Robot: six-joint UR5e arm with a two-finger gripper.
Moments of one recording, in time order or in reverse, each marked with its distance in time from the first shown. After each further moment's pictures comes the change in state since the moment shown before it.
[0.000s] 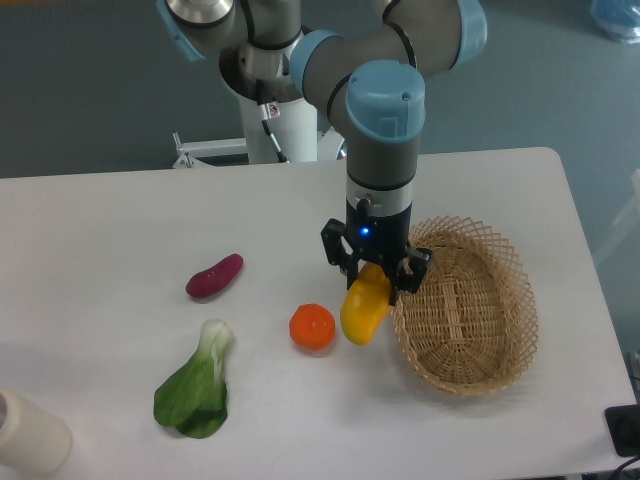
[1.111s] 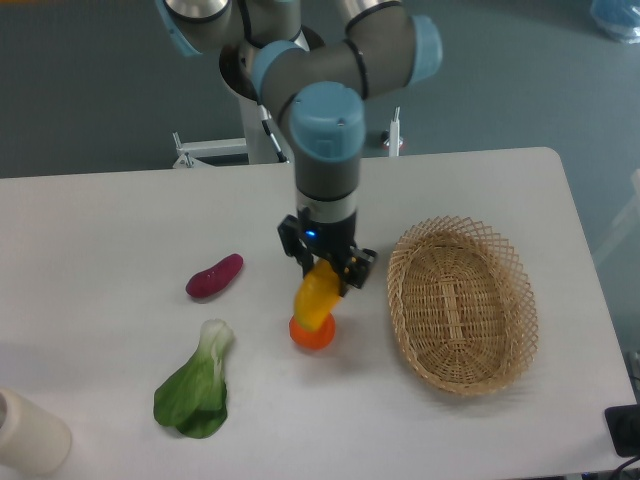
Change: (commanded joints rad) arm -0.107 0.103 -0.307 0.038 0.091 0.150
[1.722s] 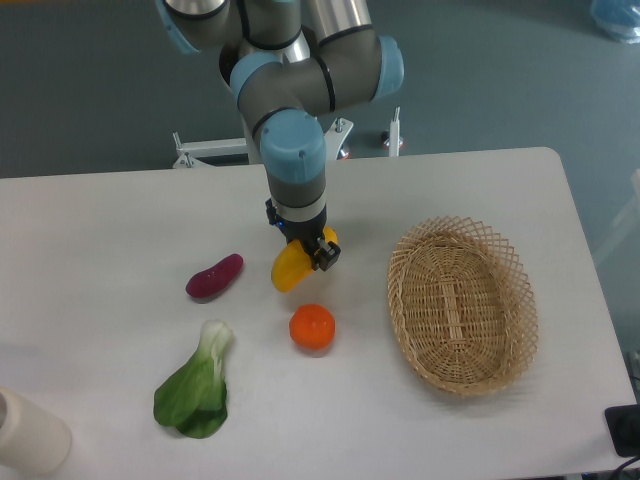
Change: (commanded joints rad) arm -0.023 -0.098 -0.074 0.055 0.072 0.125
